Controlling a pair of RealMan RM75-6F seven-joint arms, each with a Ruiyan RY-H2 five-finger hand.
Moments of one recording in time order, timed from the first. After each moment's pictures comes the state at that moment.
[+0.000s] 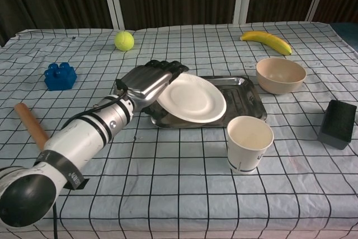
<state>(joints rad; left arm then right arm) -0.86 -2.07 -0.28 -0.91 1.28 1.01 0.46 0.14 -0.93 0.04 -1.54 -1.56 1.44 0.61</state>
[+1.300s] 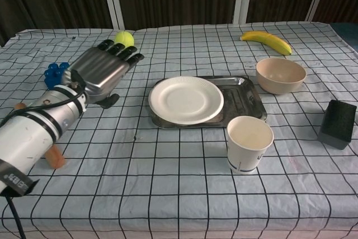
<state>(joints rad) -0.72 -1.85 -0.22 -1.28 1.15 1.22 1.03 0.14 -0.94 0.02 -1.55 -1.60 1.43 0.54</state>
